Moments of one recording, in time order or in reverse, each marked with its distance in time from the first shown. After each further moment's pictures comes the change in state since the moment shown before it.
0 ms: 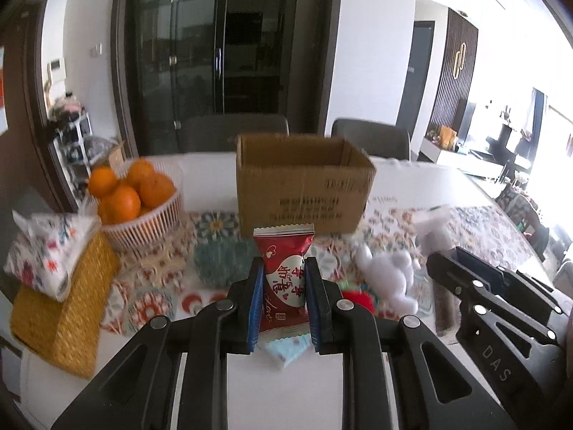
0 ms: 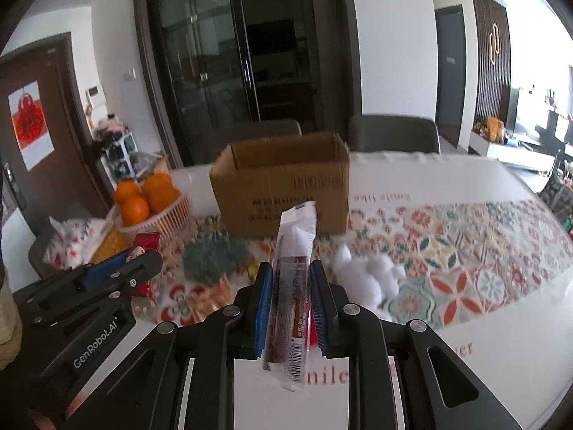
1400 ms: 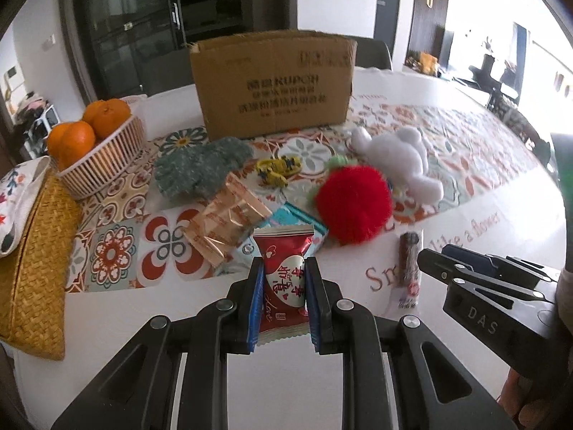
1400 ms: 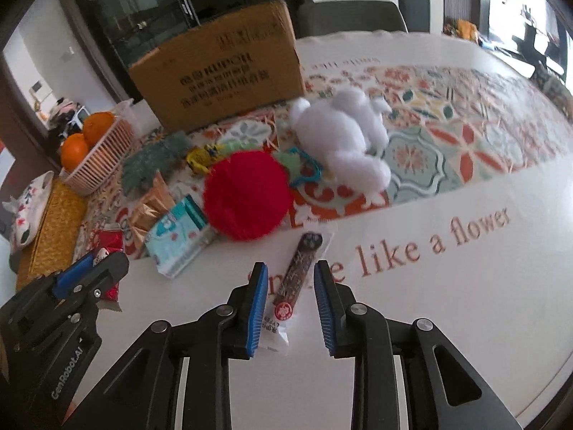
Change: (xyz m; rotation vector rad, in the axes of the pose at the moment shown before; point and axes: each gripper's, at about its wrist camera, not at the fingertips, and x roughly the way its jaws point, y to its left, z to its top) left arm 0.072 -0.008 -0.102 0.168 0.250 -0.052; right arm 0.082 -0.040 -0.114 0.228 0.350 -0.074
